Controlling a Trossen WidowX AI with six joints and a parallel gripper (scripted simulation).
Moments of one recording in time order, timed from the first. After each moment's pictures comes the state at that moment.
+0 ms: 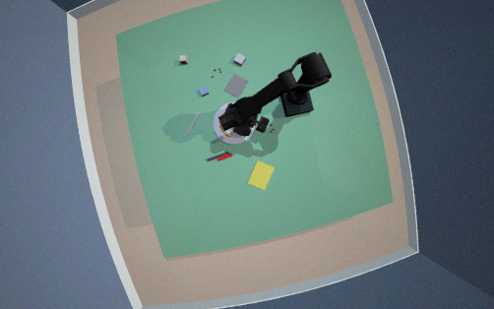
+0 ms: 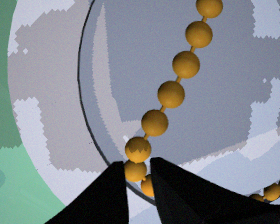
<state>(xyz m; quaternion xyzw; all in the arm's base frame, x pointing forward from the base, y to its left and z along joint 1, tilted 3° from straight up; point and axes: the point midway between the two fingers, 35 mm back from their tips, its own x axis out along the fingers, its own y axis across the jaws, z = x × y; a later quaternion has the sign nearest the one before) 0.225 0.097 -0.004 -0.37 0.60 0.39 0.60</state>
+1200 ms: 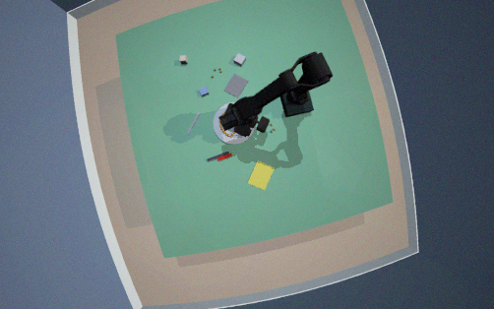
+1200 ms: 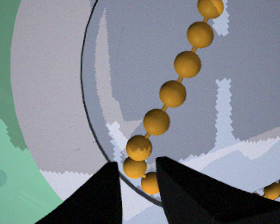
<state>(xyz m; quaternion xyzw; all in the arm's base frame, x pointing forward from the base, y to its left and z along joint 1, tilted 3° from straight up) 0.224 0.097 -0.004 -0.37 0.60 0.39 0.60</state>
